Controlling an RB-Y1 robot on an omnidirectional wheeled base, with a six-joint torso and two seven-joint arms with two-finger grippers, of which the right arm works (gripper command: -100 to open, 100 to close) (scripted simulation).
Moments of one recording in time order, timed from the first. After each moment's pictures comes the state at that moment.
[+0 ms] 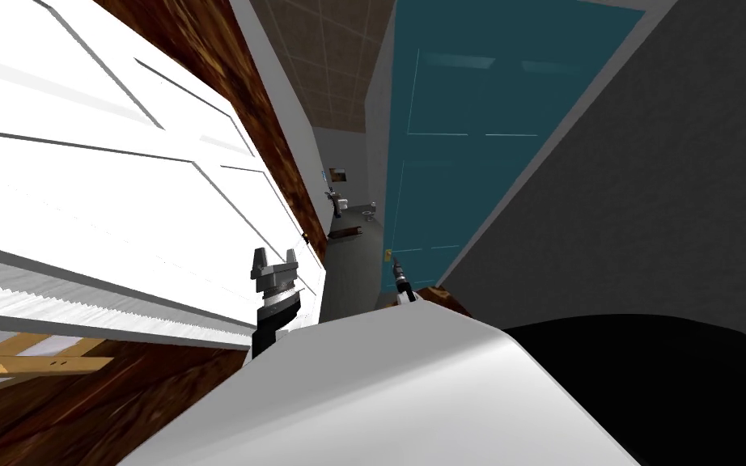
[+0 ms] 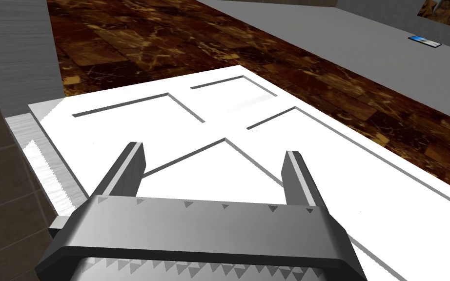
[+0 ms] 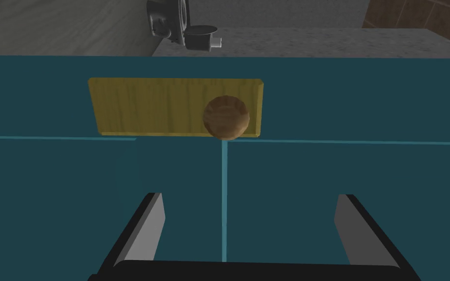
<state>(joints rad) -0.15 -0.06 0.00 -0.63 -0.13 -0.80 0.06</state>
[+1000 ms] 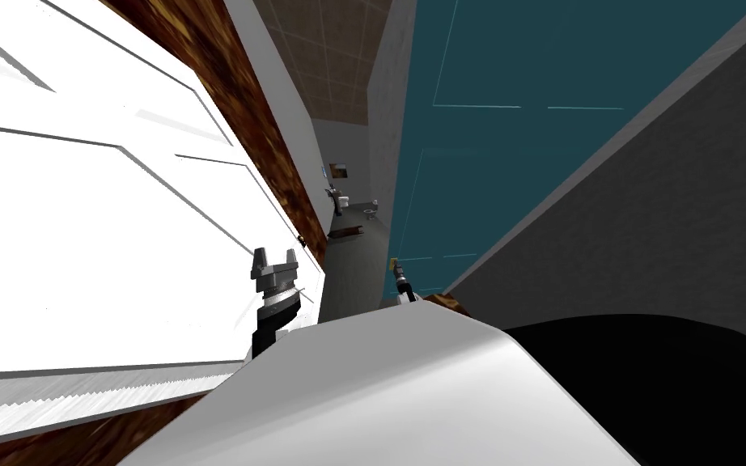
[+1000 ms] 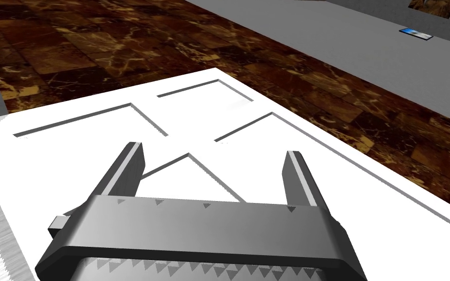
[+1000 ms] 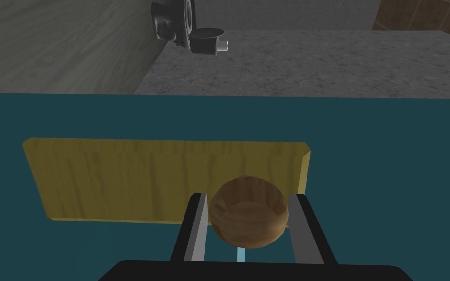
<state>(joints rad) -0.14 -0.05 -0.01 -0.63 -0.13 -0.81 0.06</state>
